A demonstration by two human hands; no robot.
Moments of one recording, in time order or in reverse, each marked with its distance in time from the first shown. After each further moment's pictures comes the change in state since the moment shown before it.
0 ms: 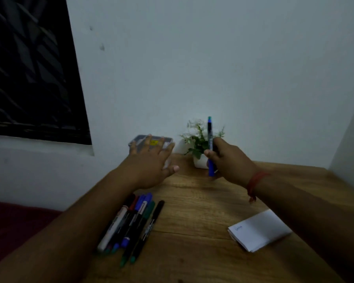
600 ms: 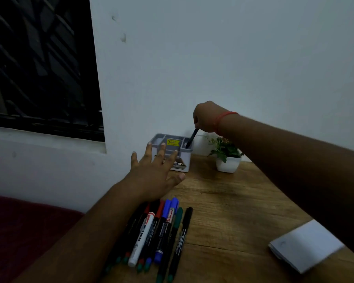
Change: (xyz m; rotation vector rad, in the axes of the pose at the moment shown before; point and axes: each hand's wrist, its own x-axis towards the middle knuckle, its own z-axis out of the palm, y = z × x) left_hand -0.015 -0.056 0.039 -0.072 -0.024 -0.065; right_hand 0.163 -0.090 0.043 -0.875 -0.081 -0.146
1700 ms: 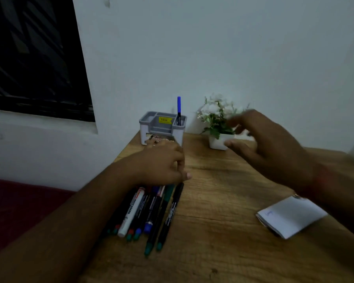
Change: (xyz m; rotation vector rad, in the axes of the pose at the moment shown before) left_hand -0.018 0.036 -0.022 -0.194 -0.062 0.338; right_hand -0.203 0.051 0.036 0.308 0.442 -0.227
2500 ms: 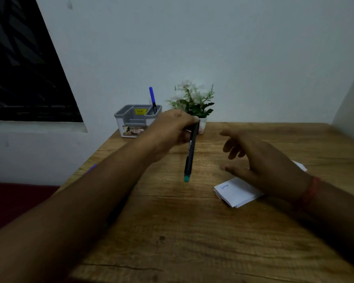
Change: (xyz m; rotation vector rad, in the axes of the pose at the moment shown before) left_hand 0.053 0.121 -0.013 -1.236 0.256 -0.279; right_hand -0.101 0.044 -0.008 0.221 -0.154 0.119
